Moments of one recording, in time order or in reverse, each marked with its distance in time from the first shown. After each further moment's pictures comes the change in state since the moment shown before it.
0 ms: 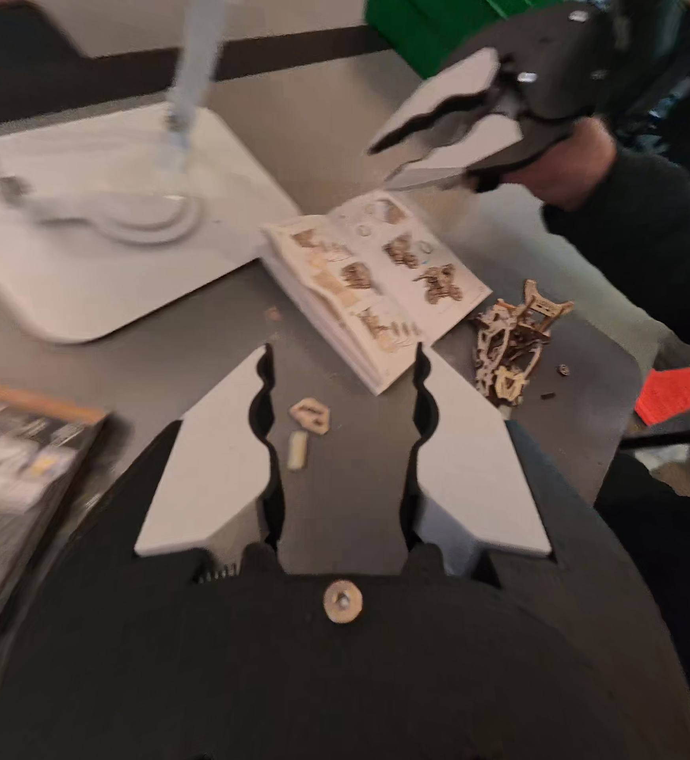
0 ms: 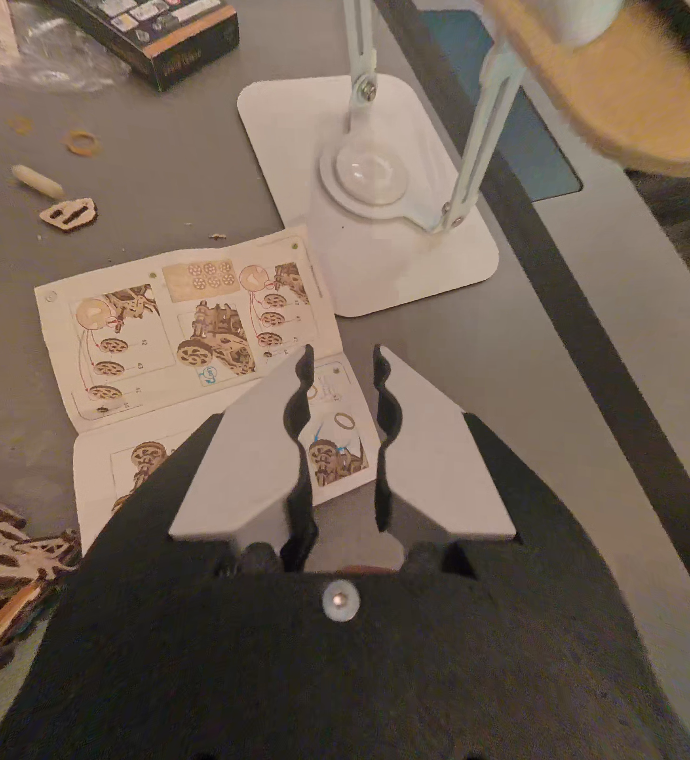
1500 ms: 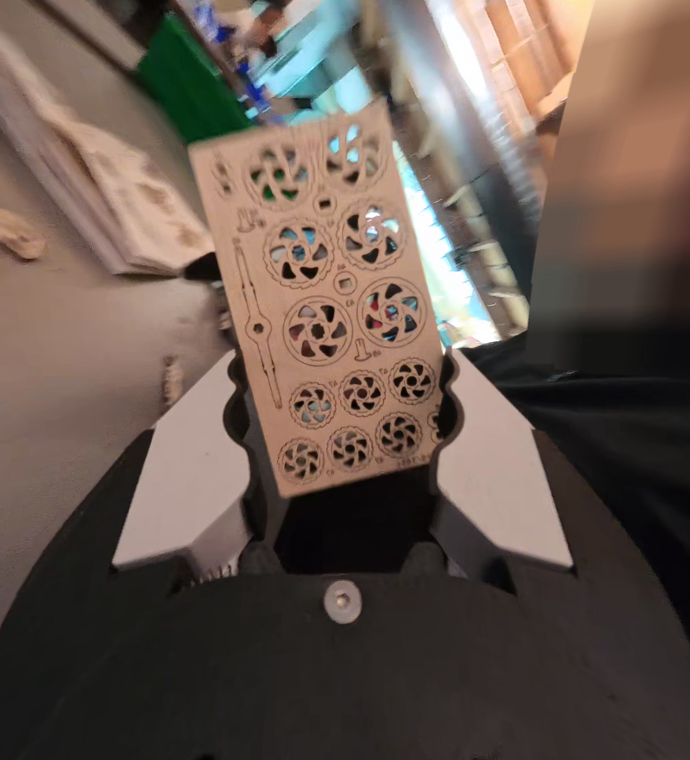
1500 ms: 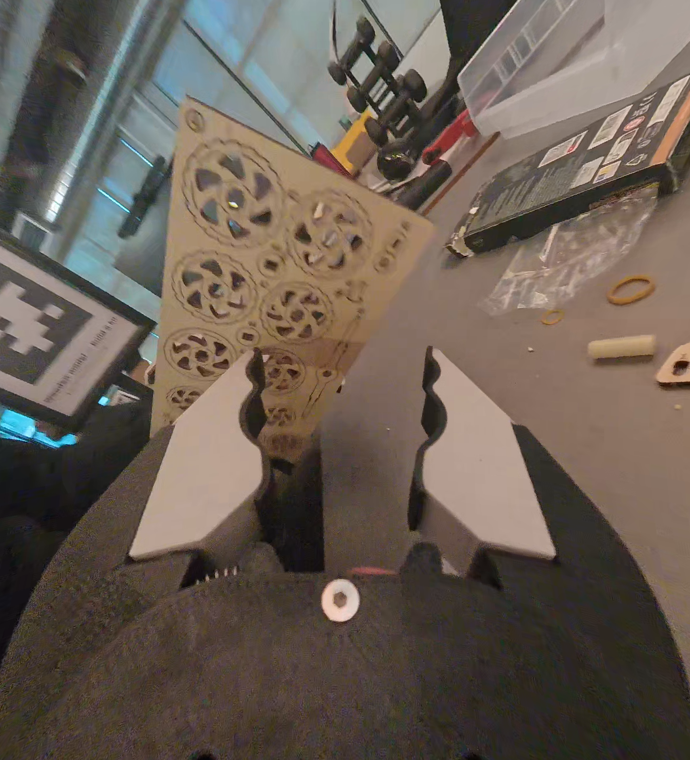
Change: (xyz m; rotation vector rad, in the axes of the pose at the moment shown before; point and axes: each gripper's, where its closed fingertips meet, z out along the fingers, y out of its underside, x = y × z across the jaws) left arm 0.102 0.094 -0.110 0.370 0.658 -0.464; right arm -0.267 -0.134 0.005 0.490 -0.638 0.823
